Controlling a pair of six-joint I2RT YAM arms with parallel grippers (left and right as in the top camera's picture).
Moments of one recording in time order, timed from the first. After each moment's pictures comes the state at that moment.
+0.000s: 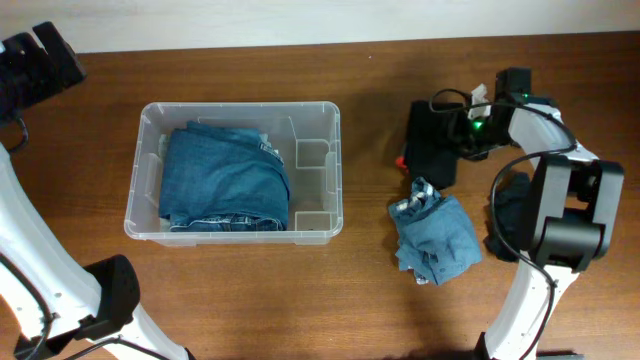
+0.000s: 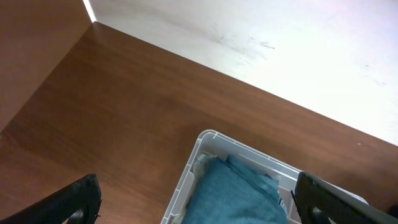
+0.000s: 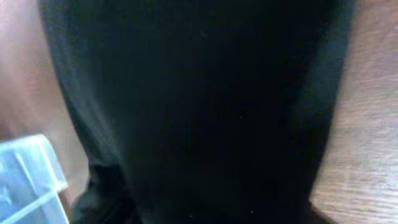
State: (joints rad) left arm 0.30 1.98 2.95 -1.69 0.06 -0.16; right arm -0.19 2.20 1.58 -0.73 -0.55 0.21
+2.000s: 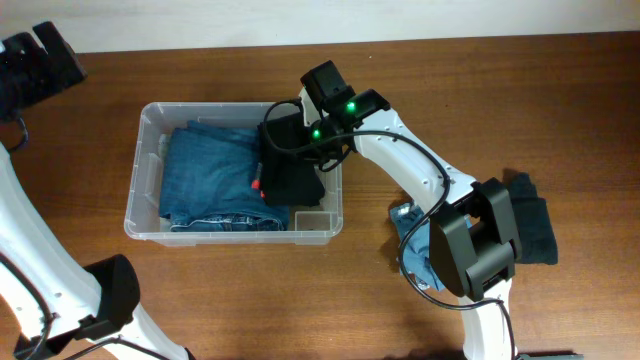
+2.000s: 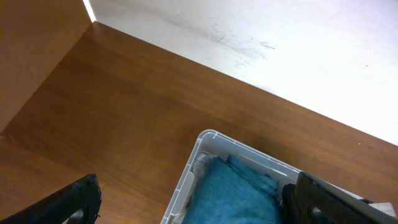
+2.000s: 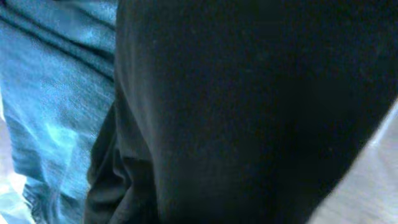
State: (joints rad) left arm 0.30 1.98 2.95 -1.69 0.06 -0.16; right arm 0.52 2.16 1.85 -0.82 -0.42 0.46
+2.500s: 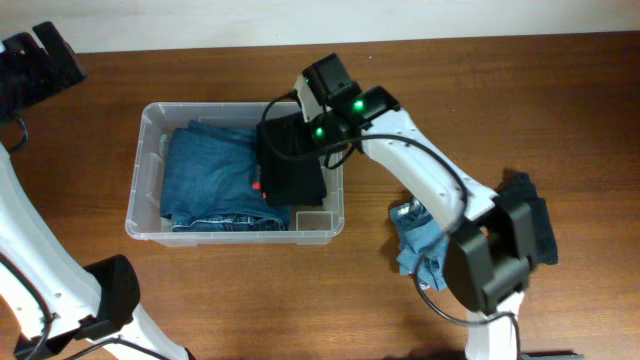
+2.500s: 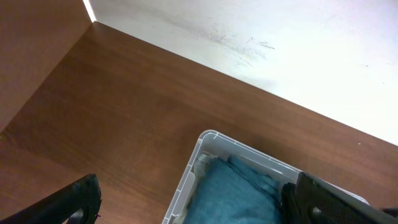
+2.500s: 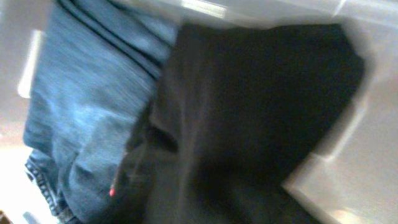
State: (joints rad) left arm 0.30 1.98 2.95 -1.69 0.06 -0.16; right arm 0.53 2.04 1.85 -0.84 -0.34 0.30
